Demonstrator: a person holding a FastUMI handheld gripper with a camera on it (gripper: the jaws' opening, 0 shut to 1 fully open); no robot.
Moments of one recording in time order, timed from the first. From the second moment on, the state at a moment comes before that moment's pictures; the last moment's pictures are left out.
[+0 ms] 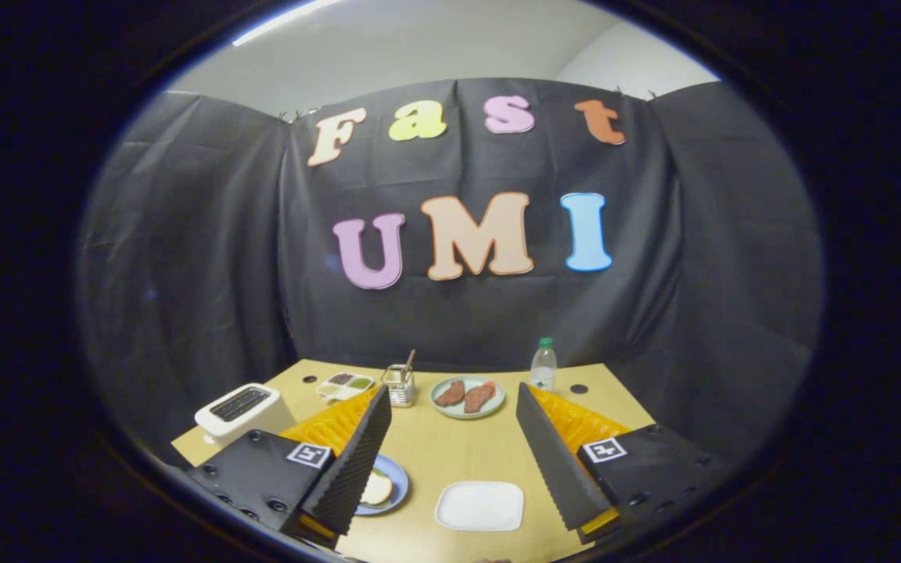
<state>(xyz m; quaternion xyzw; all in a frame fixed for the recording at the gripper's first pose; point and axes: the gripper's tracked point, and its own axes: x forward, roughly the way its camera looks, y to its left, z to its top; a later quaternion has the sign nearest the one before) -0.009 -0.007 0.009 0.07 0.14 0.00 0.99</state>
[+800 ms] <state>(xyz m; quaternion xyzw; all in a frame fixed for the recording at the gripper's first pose) -0.039 -0.063 0.027 0.08 0.09 -0.08 0.99</state>
